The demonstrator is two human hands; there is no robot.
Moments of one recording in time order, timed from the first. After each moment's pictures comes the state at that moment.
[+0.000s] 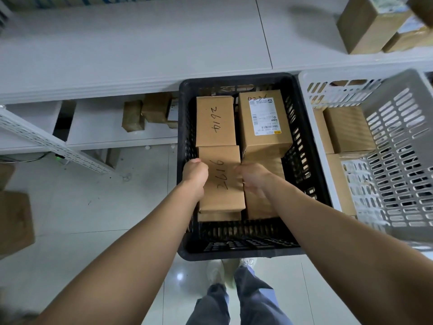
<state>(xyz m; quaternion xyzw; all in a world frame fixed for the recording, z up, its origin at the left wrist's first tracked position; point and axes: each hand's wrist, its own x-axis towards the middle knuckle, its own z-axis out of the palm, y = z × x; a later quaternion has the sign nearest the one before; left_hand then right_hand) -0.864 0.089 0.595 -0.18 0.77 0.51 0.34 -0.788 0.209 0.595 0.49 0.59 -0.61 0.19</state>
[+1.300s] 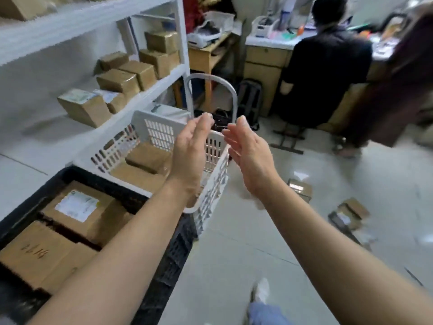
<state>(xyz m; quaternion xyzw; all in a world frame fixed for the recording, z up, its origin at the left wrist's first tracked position) -0.568 0.205 0.813 0.52 0.43 0.54 0.51 -0.453 0.195 0.804 0.50 0.40 -0.52 -0.57</state>
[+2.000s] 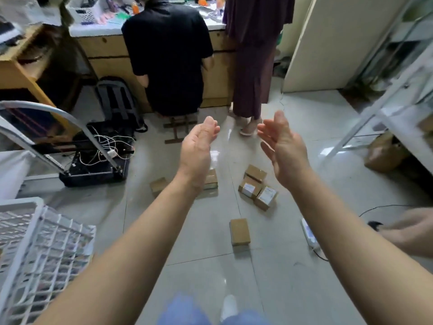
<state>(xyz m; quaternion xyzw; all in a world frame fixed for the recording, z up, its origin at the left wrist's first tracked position) -0.129 0.243 0.764 0.57 0.33 0.34 0.68 0.004 0.152 0.768 0.64 0.15 -0.31 -0.69</state>
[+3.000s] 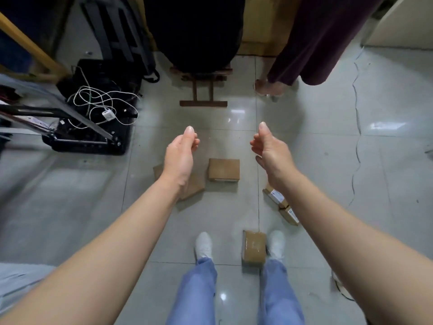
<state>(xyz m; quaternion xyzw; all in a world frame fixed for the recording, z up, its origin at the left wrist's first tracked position) -0.002 0.566 0.522 0.43 0.57 0.27 0.64 0.161 0.488 0.529 0.75 0.13 -0.47 -0.45</state>
